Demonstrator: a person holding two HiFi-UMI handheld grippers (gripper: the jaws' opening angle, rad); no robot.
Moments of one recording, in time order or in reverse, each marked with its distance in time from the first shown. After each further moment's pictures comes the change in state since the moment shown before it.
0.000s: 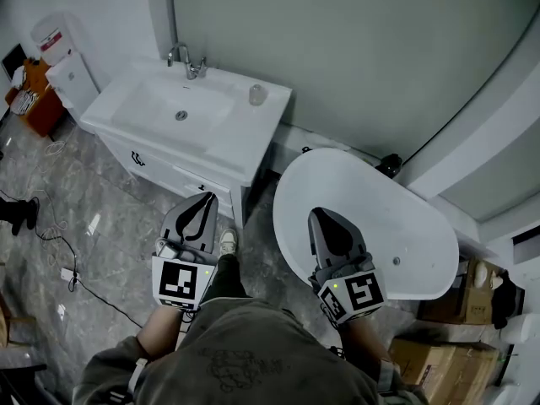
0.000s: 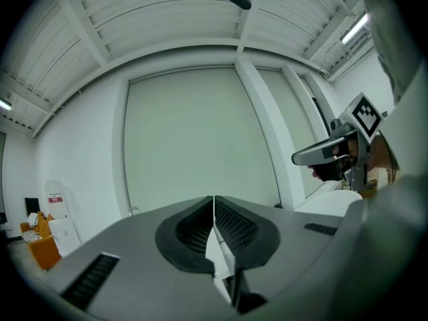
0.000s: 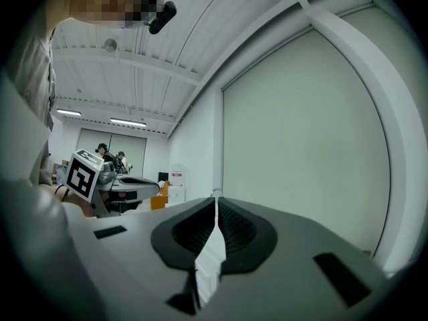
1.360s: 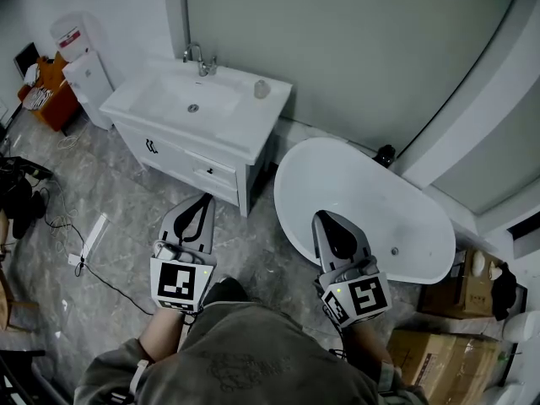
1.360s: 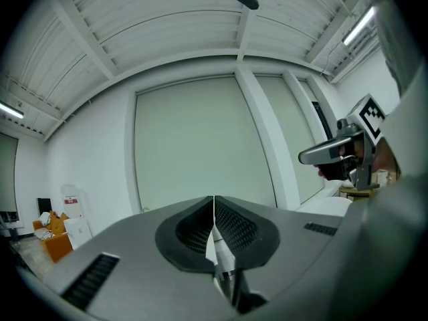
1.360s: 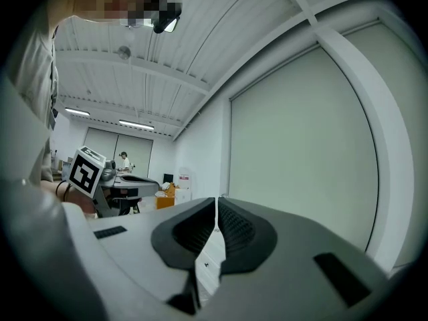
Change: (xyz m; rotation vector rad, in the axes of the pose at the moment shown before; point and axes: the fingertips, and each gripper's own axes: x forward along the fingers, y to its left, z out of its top) left arm -0.129 -0.051 0.051 -0.001 -0.014 0.059; right arm -0.129 0.065 0.043 -0.048 -0.022 0.020
